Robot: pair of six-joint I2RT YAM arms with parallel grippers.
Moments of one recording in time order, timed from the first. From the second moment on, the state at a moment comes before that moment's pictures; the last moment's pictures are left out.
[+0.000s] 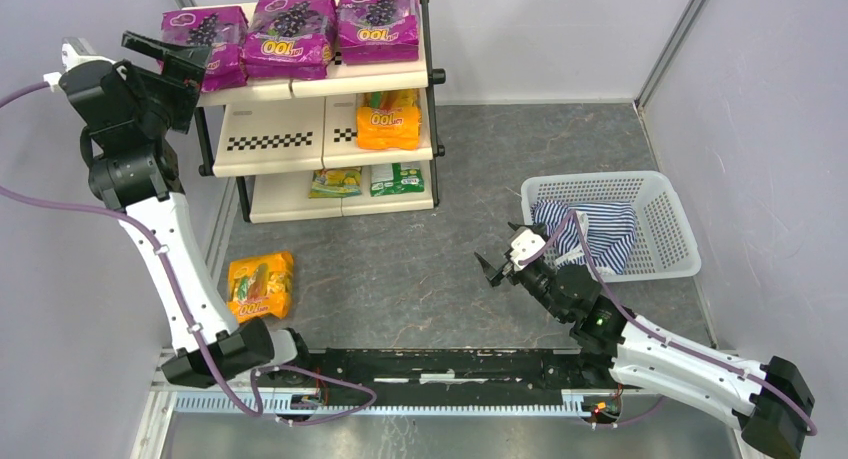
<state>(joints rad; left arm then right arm) 0.43 1.32 1.87 -0.68 0.29 -0.89 0.97 0.64 0.27 0.35 0.29 -0.25</state>
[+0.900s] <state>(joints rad) 0.43 1.34 1.84 -0.63 0.22 -0.79 0.97 0.65 0.26 0.36 0.27 -0.24</state>
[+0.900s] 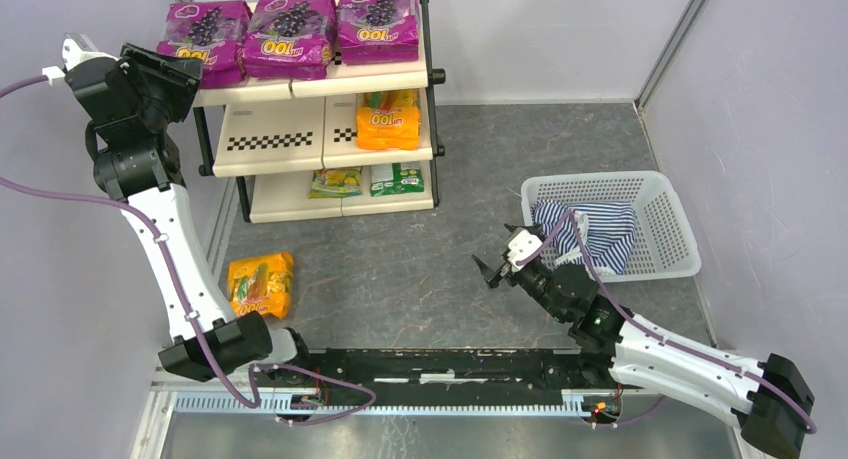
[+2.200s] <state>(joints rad) 0.24 0.77 1.39 -0.60 0.10 -0.58 0.97 0.84 0.27 0.39 0.19 -0.22</state>
